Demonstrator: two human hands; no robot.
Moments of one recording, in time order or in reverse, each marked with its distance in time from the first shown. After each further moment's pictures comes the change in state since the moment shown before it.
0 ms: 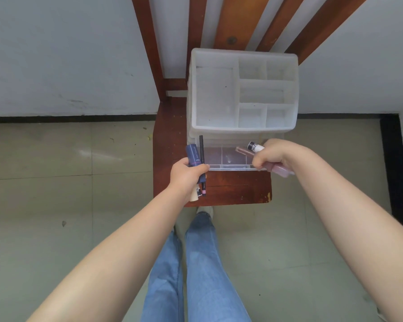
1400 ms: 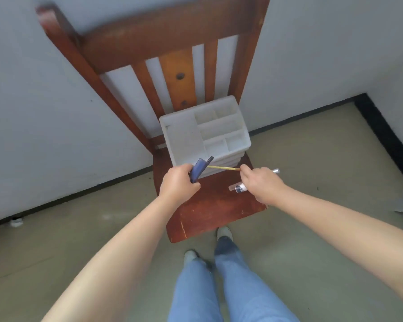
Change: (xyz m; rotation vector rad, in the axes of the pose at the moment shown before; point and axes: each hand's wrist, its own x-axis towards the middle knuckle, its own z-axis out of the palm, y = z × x) left_hand -0.061 0.097 0.014 1.189 -0.088 0.618; right_hand -0.071 0.063 0.025 -1.060 0.686 -0.517
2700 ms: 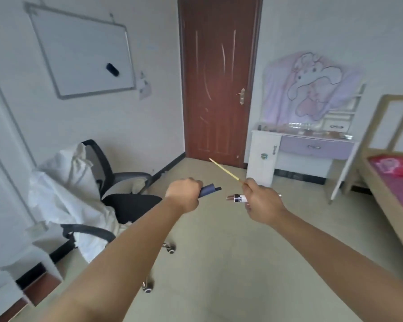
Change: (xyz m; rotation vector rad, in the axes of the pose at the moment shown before) left_hand -0.857 0.266 0.302 0.638 -0.532 2.741; right_hand -0.815 -0.566 -0.097 0.461 -0.573 2.628
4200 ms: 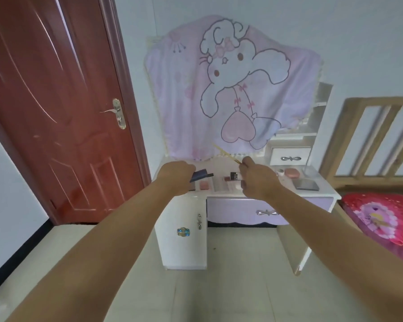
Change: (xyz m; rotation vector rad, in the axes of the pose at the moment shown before) left_hand 1.264 0.255 0.141 0.065 0.024 0.408; right_hand 0.795 0.883 0.346 0.026 -0.056 0.403
